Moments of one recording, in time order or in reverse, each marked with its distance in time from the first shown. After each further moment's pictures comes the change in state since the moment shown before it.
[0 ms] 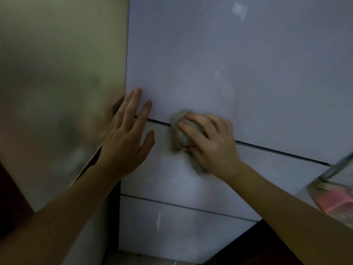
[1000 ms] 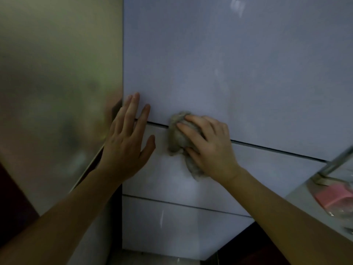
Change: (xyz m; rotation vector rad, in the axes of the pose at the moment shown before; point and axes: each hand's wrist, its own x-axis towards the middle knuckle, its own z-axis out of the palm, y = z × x) left_hand 0.000 0.004 -0.002 0.072 -0.039 -0.007; right_hand -0.002 -0.007 -0.001 0.063 0.019 0.072
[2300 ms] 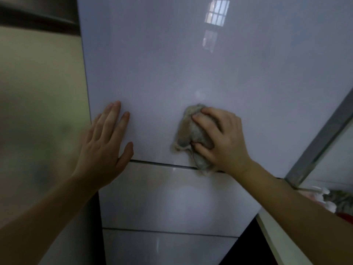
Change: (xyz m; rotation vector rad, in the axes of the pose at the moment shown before) left_hand 0.079 0.021 -0.033 0.084 0.017 0.044; right_hand 0.041 0.104 -0.094 -0.103 0.052 0.052
